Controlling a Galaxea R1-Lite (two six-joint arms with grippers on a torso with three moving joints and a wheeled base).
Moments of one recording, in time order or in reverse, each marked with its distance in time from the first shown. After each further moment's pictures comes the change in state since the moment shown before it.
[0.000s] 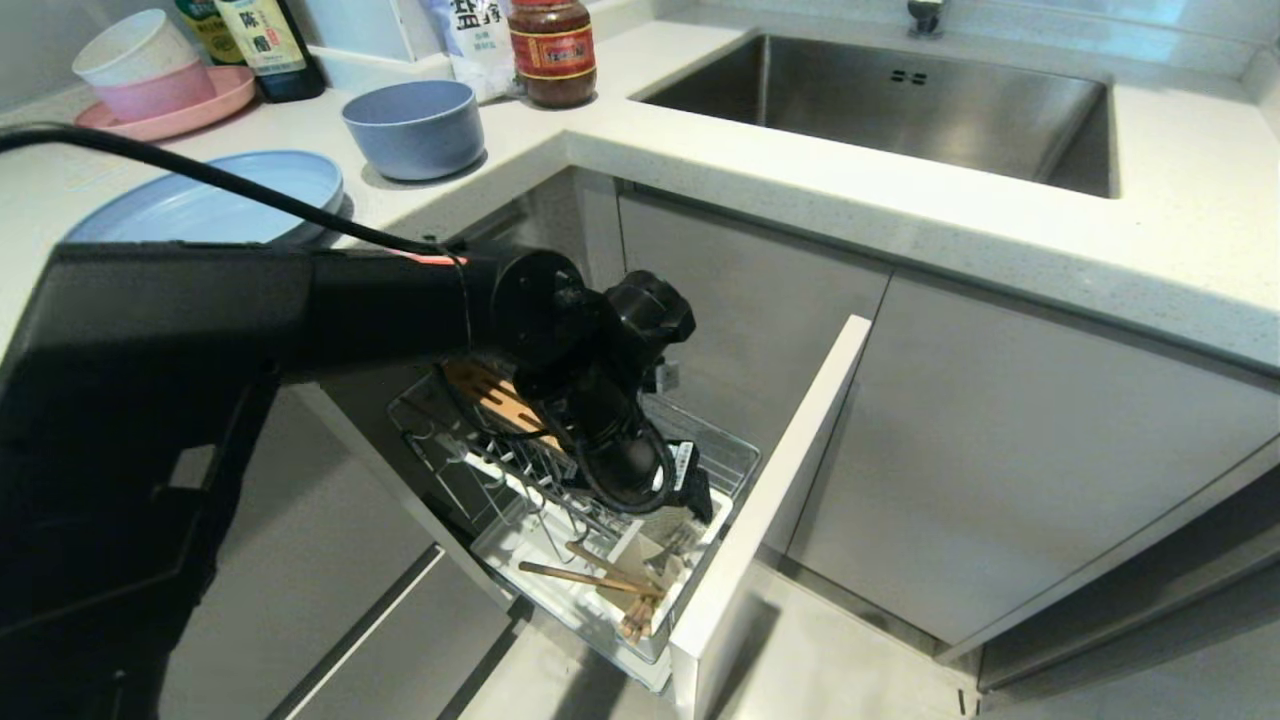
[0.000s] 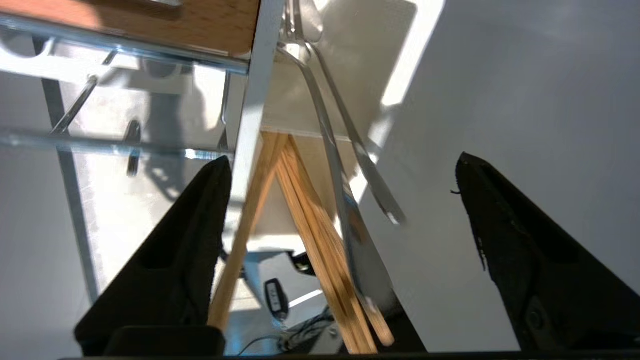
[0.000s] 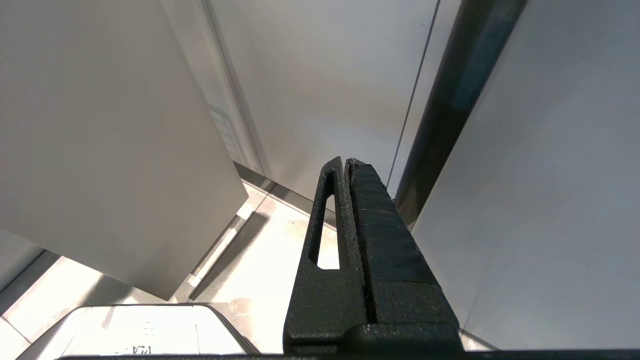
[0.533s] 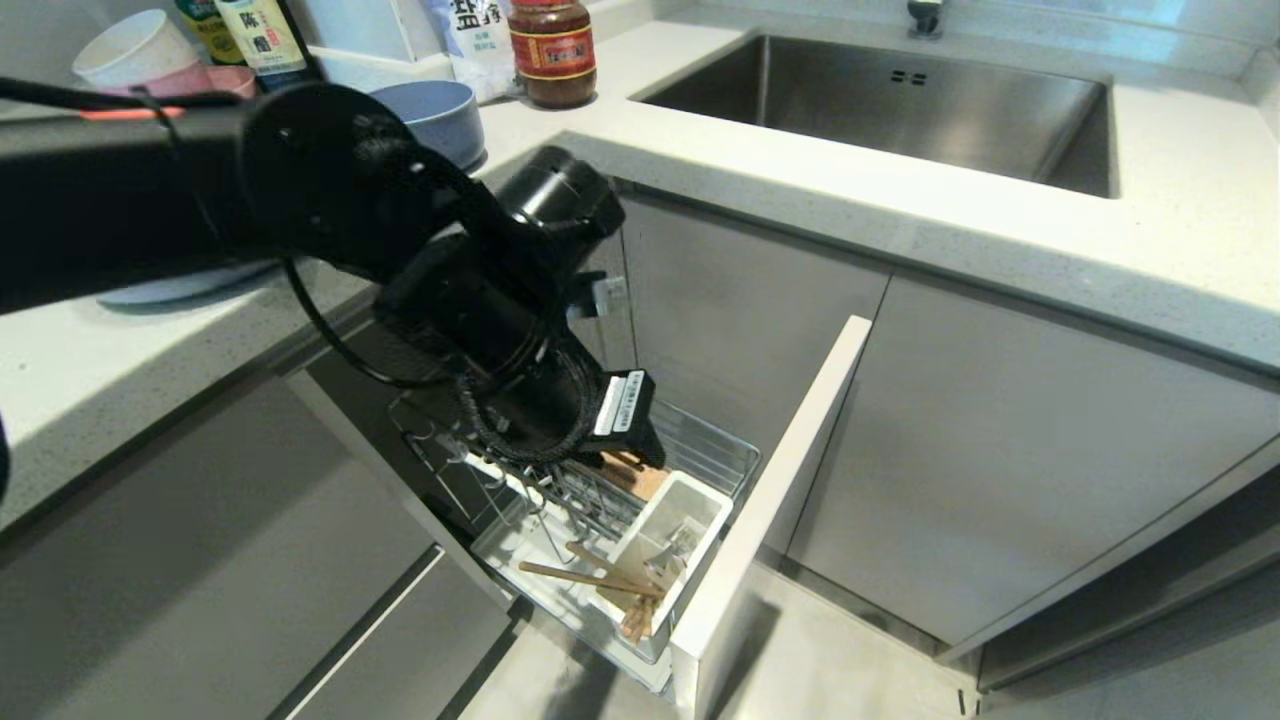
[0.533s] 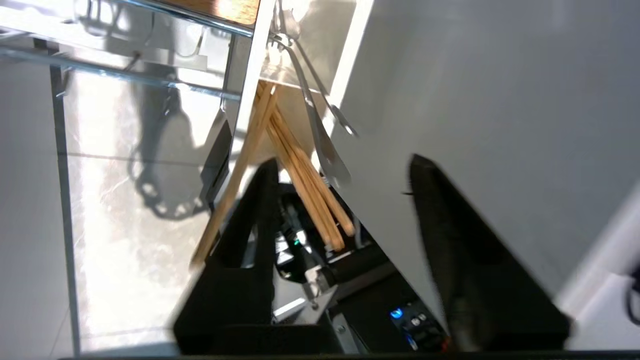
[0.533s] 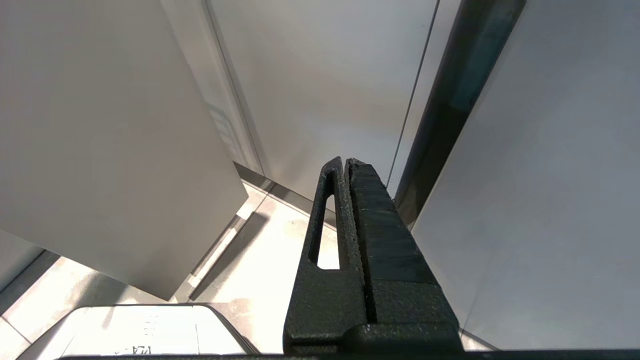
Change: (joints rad) left arm -0.006 -0.230 0.016 0.070 0.001 -0.034; right arm 0.000 0.000 0.000 0.000 0.000 0.000
